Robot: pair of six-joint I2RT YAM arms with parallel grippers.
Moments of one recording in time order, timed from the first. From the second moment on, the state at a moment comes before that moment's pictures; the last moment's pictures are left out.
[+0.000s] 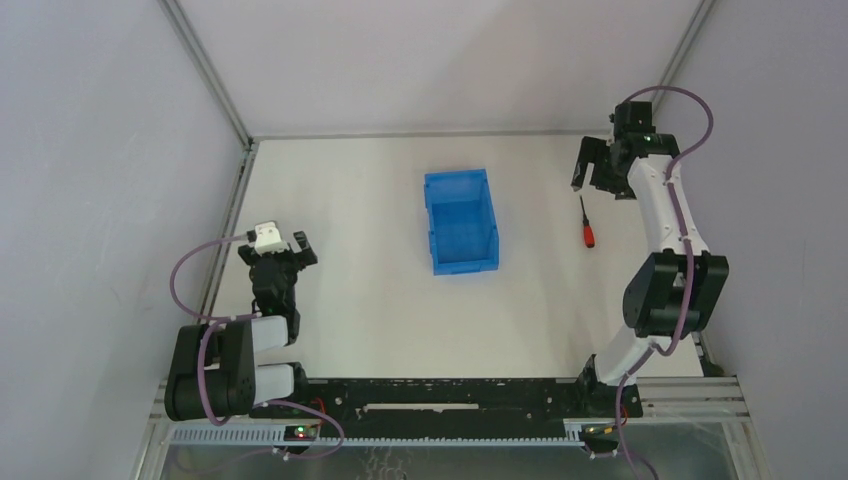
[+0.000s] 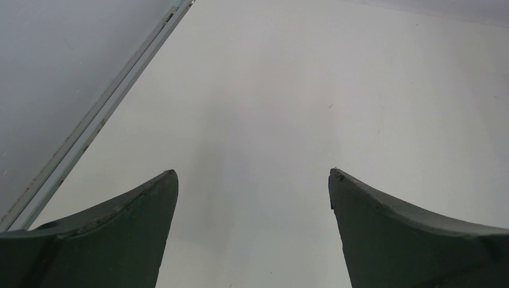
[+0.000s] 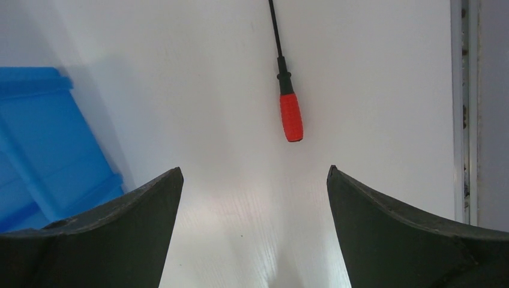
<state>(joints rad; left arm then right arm) 0.09 1.27 0.14 1.03 -0.15 -0.05 -0.09 1.67 1.64 -0.93 0.04 0.17</state>
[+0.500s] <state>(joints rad) 0.09 1.27 0.14 1.03 -0.15 -0.05 -0.13 1.92 1.69 -0.95 0.02 0.12</state>
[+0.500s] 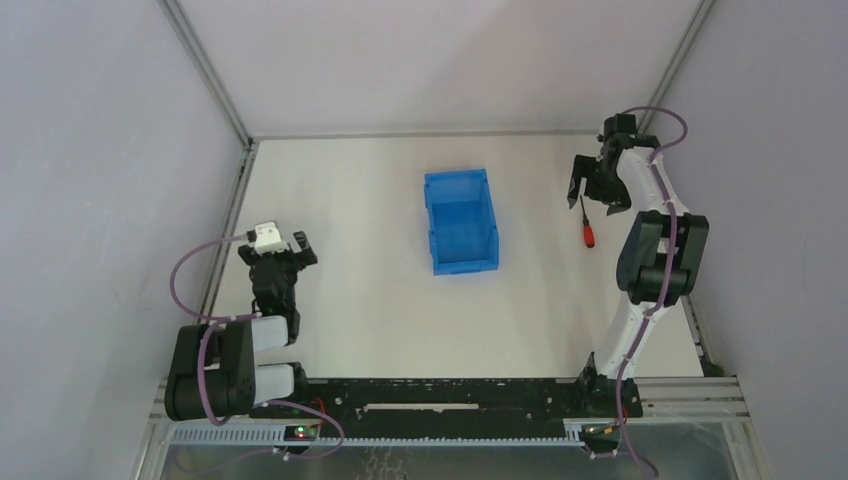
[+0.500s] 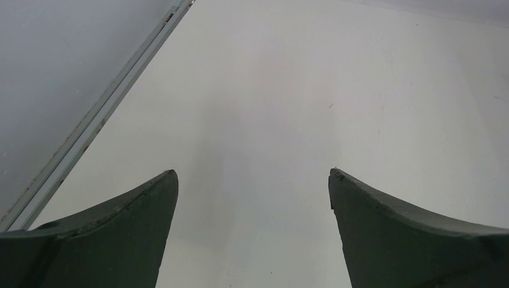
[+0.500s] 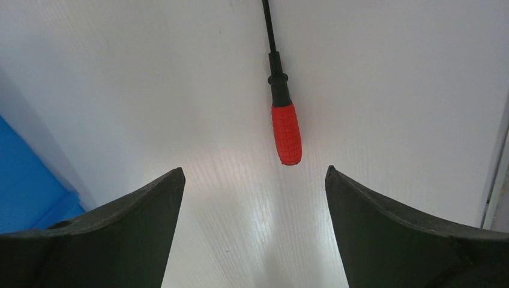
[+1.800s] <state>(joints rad) 0.09 1.27 0.14 1.03 -0.15 -0.05 -0.16 2.11 1.58 -0.82 0.01 0.08</state>
